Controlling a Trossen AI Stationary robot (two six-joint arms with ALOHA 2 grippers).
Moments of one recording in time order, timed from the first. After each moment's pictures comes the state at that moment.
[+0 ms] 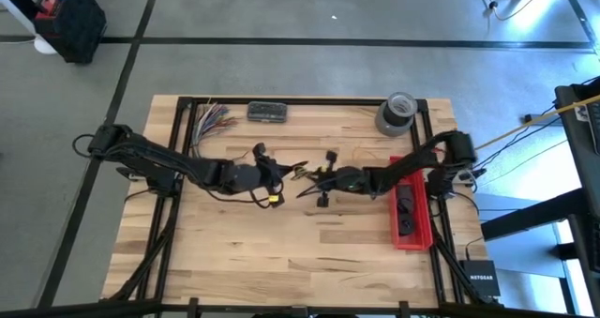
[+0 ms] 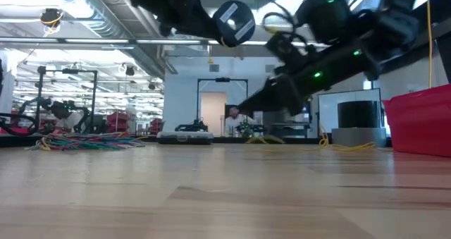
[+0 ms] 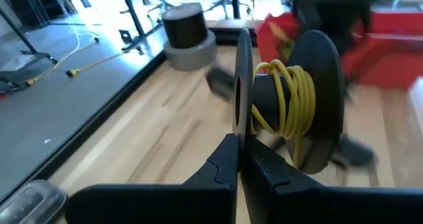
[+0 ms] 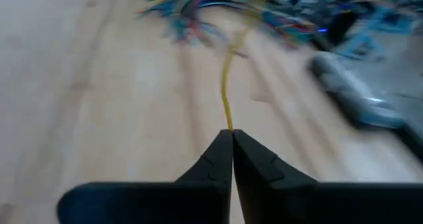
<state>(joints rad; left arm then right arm) -0.20 1.40 0.86 0.13 -0.62 -0.10 0.06 1.79 0.62 0.80 0.36 -0.19</state>
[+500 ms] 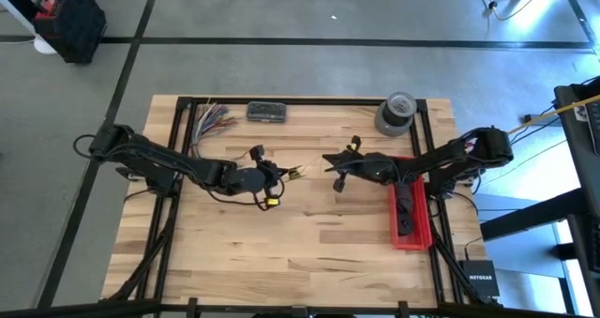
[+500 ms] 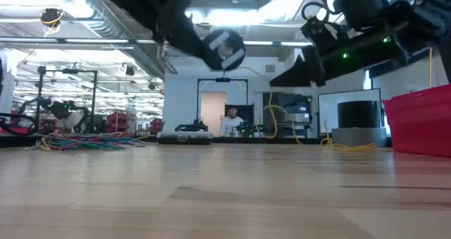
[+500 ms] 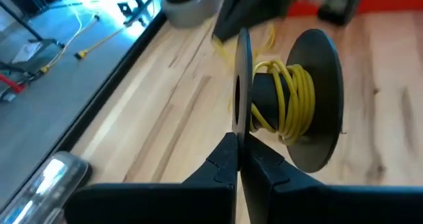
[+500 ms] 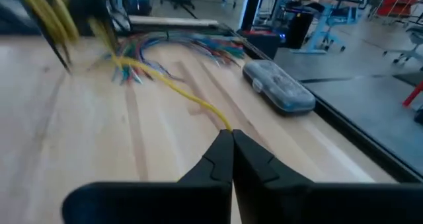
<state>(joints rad) -0.19 1.43 0.86 -0.02 -0.62 -0.07 -0.02 1.47 0.40 0.85 0.38 -0.06</state>
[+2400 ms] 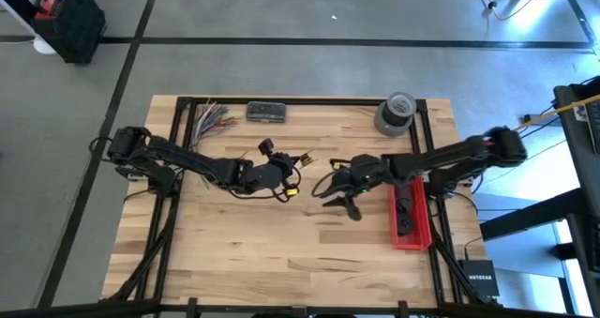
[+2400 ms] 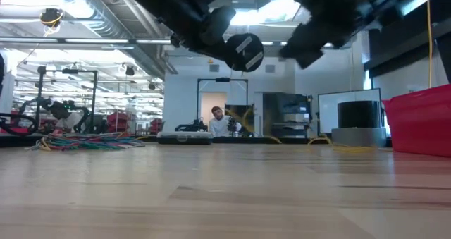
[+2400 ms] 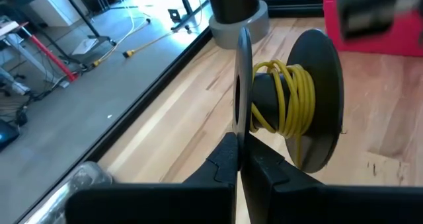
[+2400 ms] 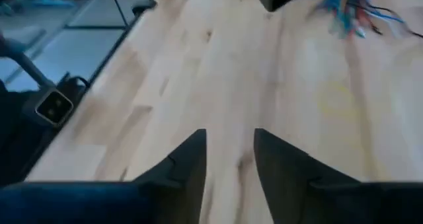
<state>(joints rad) -0.14 1.59 0.99 0.07 -0.77 -0.10 0.08 1.34 0.68 0.13 -0.26 0.06</state>
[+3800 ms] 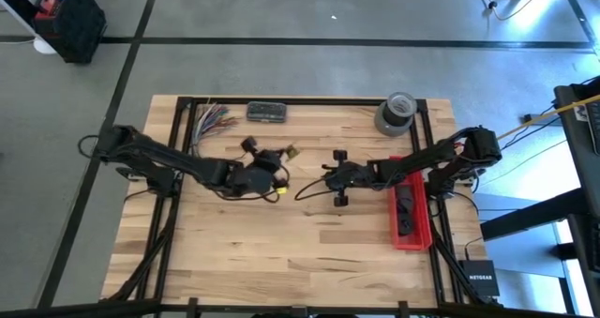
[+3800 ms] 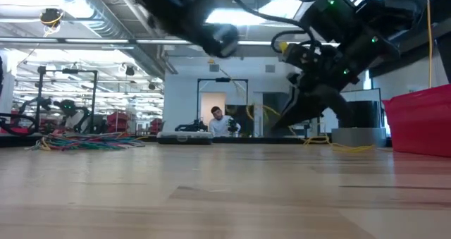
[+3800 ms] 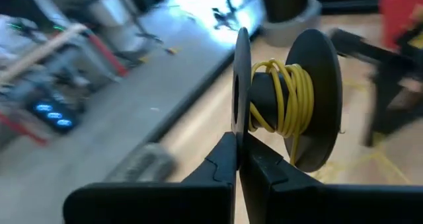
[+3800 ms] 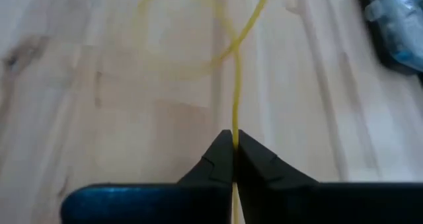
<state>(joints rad) -0.21 1.47 0.99 -0.14 -1.01 -0.17 0.03 1.59 0.62 0.24 0.25 -0.27</state>
